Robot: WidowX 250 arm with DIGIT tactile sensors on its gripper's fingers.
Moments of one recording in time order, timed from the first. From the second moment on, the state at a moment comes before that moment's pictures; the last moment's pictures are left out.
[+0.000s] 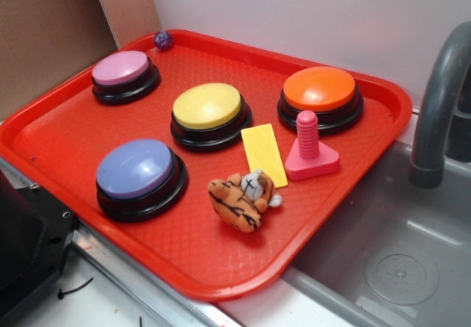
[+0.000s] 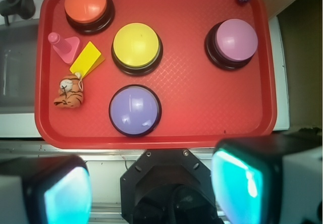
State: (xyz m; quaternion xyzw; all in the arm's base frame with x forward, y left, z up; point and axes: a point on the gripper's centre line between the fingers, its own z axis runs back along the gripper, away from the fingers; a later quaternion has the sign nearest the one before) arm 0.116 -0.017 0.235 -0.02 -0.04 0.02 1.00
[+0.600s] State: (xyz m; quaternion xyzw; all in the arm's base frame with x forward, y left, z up) arm 0.120 -0.032 0.177 0.00 -0.03 -0.04 1.00
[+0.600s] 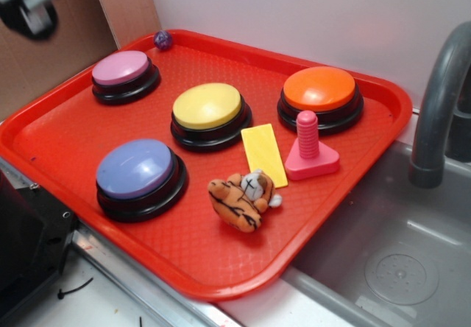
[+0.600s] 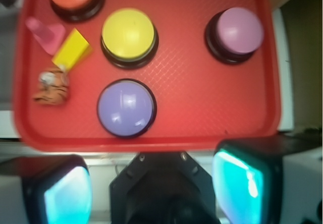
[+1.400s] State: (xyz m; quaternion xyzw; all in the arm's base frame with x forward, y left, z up) arm 0.149 -0.074 0.052 0.02 -0.05 -0.13 0.99
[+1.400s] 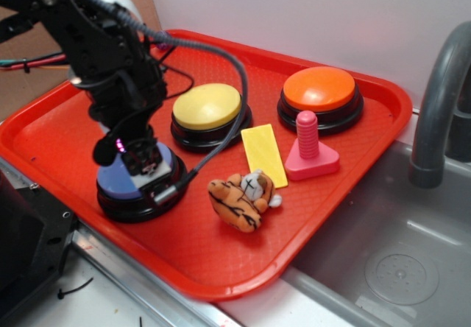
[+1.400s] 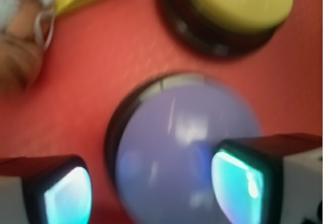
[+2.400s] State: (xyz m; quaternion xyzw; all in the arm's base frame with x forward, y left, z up) arm 0.135 -0.044 0.062 0.03 0.02 -0.10 0.99
